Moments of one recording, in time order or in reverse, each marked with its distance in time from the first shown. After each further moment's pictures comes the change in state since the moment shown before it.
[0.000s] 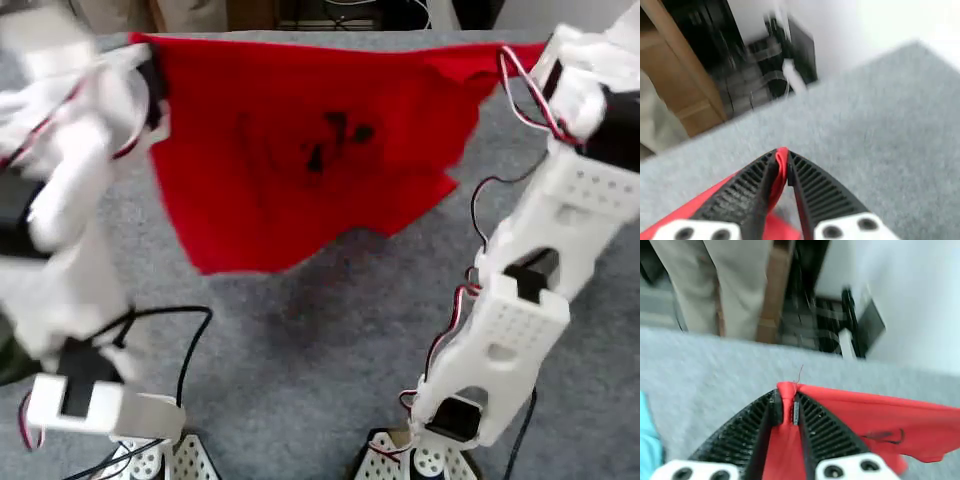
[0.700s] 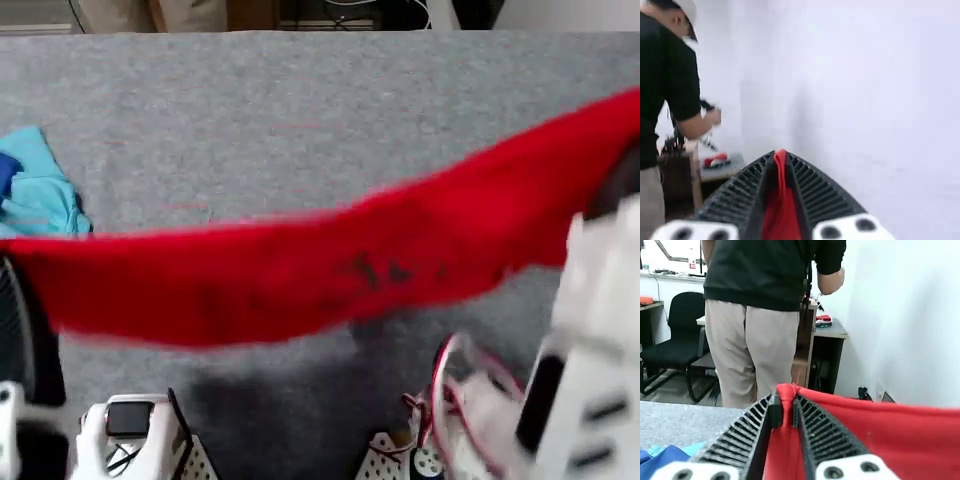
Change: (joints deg) left arm -5.3 -54.2 33.0 0.0 -8.5; right arm 1.2 -44.3 -2.2 -1.8 4.7
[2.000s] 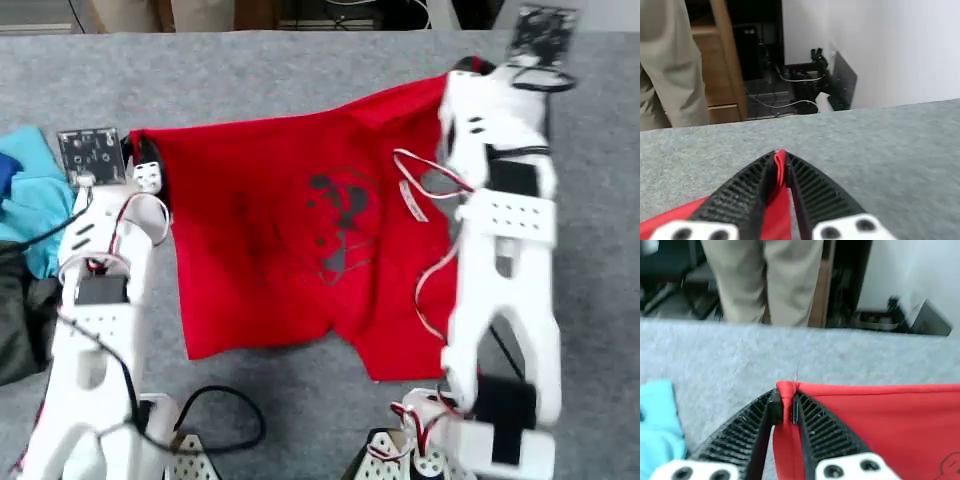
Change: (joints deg) left arm -2.4 16.4 95.6 -94.2 -3.5; right arm -14.0 5.5 114.5 -78.1 4.2
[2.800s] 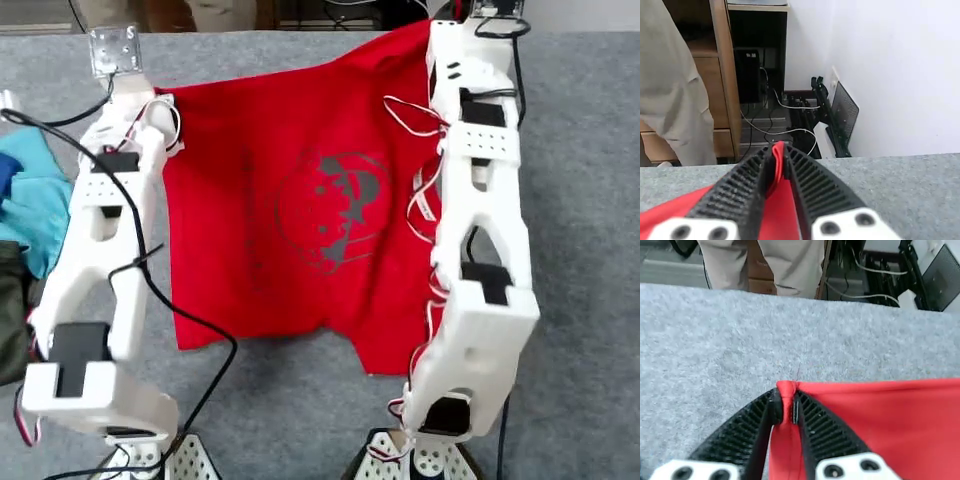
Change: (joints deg) left arm 1.5 45.8 -45.0 12.9 2.5; right arm -0.8 39.9 -39.0 -10.1 4.0
